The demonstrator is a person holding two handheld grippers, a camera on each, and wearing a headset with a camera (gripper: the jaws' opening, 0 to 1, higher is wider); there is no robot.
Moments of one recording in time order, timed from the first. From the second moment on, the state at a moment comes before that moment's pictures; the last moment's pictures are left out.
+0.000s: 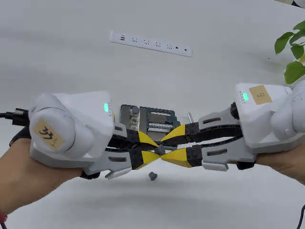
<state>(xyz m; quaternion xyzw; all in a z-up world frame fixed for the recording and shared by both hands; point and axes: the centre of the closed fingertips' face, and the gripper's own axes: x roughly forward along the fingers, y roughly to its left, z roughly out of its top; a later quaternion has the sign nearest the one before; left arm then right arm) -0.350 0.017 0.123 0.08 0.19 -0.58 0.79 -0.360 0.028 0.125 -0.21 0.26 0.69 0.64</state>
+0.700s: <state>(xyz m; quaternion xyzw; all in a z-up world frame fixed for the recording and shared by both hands) -0.350 0.023 0.122 0.09 0.18 -0.58 0.79 -0.361 0.033 0.125 -0.22 0.27 0.69 0.63</state>
